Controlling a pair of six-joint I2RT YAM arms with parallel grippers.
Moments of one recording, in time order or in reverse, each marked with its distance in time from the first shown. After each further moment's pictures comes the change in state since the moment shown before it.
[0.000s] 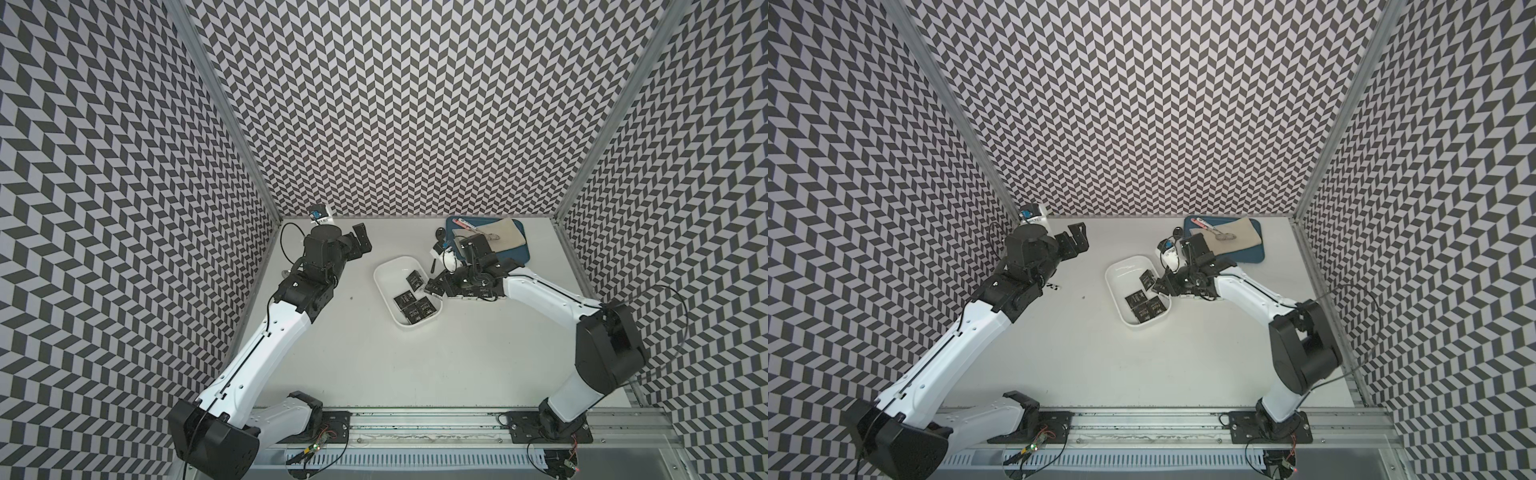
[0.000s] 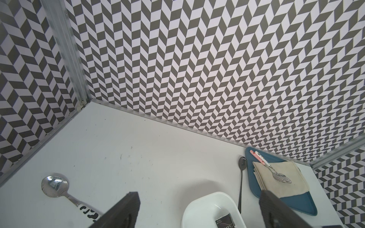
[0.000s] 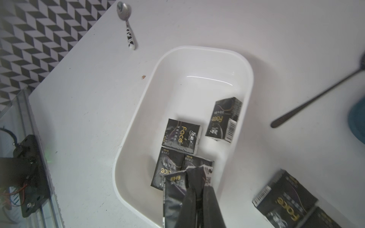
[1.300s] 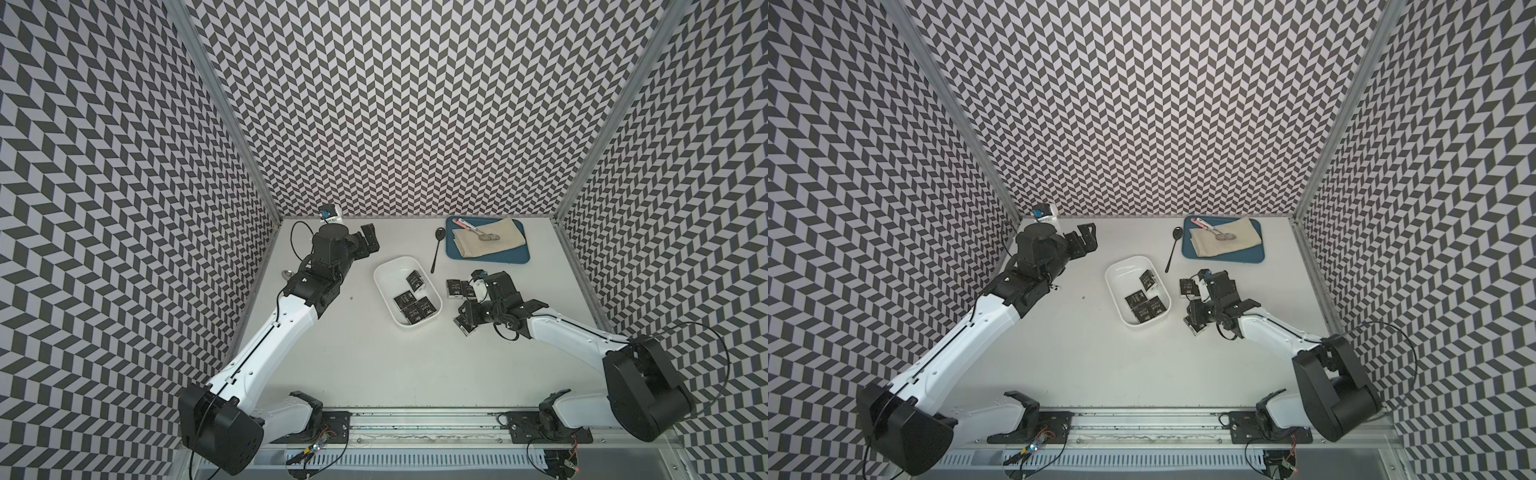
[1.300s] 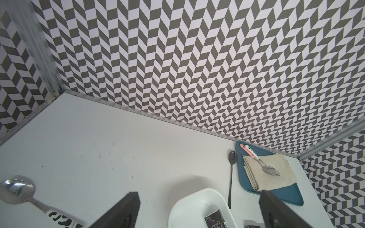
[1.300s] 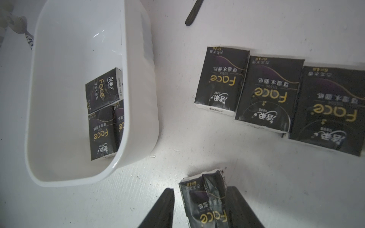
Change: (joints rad) left arm -0.011 0.058 -0.012 0.065 0.071 -0.025; right arm -0.042 -0.219 -0.462 0.178 0.195 0.332
